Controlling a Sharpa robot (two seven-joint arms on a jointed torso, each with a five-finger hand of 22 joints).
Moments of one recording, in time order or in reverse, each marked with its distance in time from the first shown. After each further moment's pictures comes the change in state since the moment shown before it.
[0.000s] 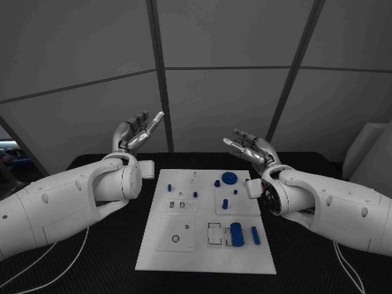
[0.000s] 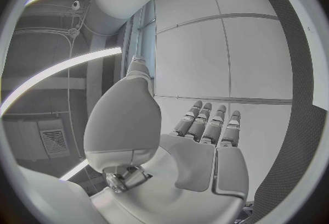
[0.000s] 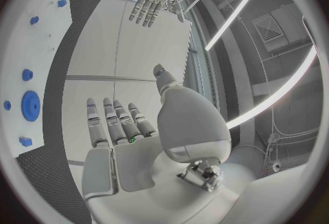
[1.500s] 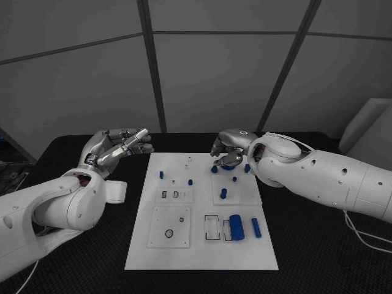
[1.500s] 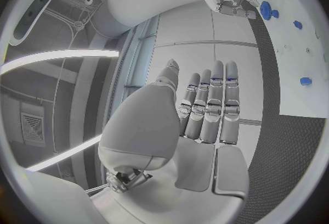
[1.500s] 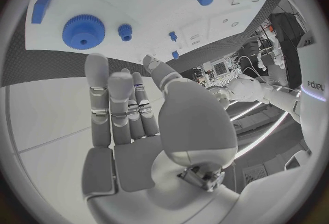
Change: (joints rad) left arm -0.003 -0.215 0.000 0.274 -0.108 0.209 -0.050; left_hand 0.221 0.219 0.191 -0.148 -0.048 0.646 0.039 0.042 0.024 0.795 -0.010 0.042 0.025 0.896 -0.125 0.130 0.108 0.064 0.844 -0.088 0.348 0.139; right arm 0.132 0.025 0.006 -0.105 -1.412 0.328 -0.447; right_hand 0.081 -0.141 0.277 -0.077 0.059 0.721 -0.015 0.022 0.028 0.701 -0.116 0.013 0.029 0.982 -0.189 0.947 0.739 0.060 0.853 -0.201 0.932 0.630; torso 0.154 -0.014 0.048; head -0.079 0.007
